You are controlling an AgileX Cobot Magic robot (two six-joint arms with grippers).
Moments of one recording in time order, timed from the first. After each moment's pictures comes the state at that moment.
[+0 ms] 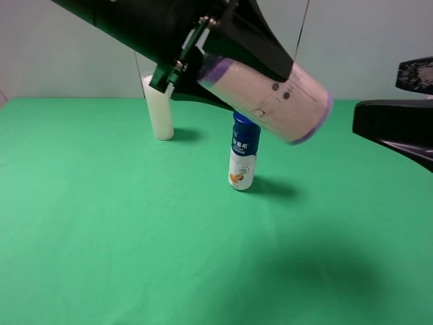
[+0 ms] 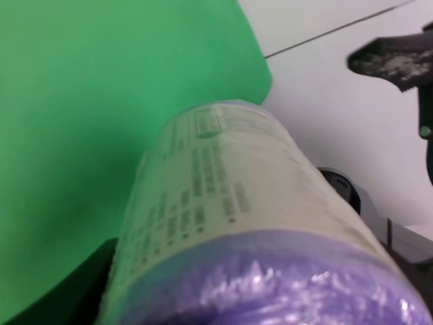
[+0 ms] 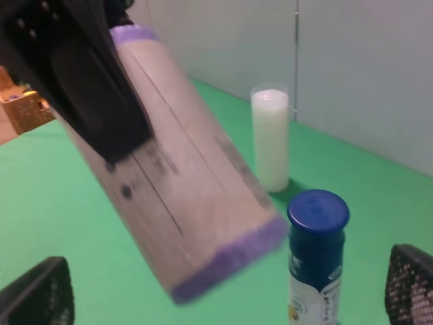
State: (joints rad) left arm -0.64 1.55 -1.24 -1.02 0.84 0.38; right arm 0.24 0.58 -0.58 0.98 0.73 -0.96
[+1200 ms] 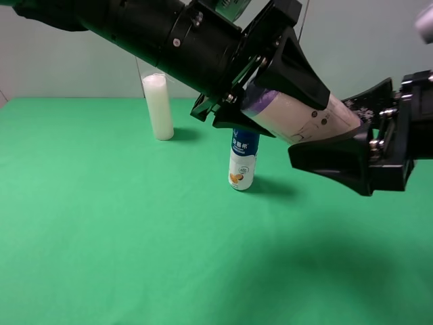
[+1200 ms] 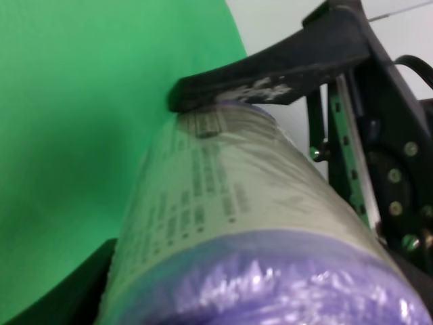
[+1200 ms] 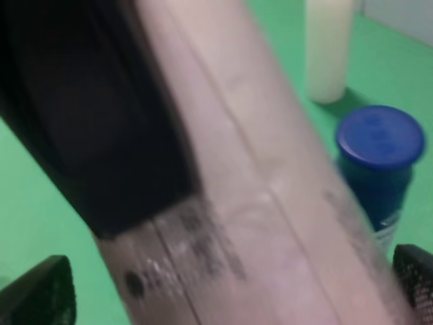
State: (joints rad) left arm -0.71 1.67 -1.24 -1.15 0.77 0.45; right arm 0.33 0.91 -0.58 1.04 0.71 -1.20
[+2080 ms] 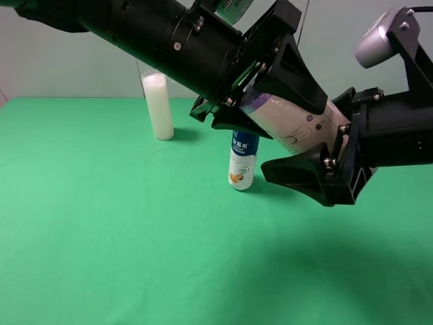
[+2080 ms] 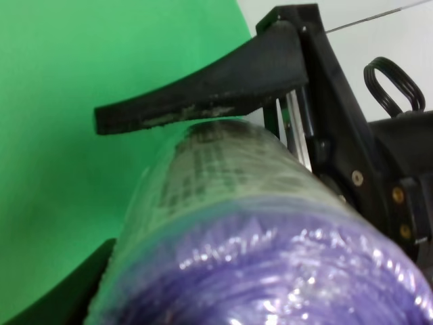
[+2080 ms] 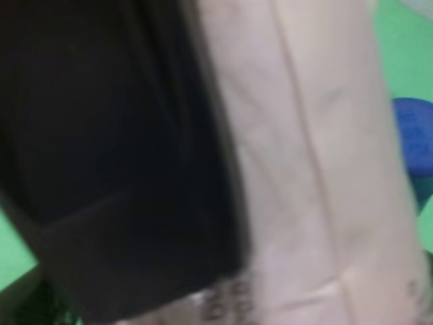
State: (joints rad) left arm -0.71 1.67 -1.24 -1.13 0.76 0.45; right arm 0.46 1.01 -0.58 1.00 0.54 -1.18
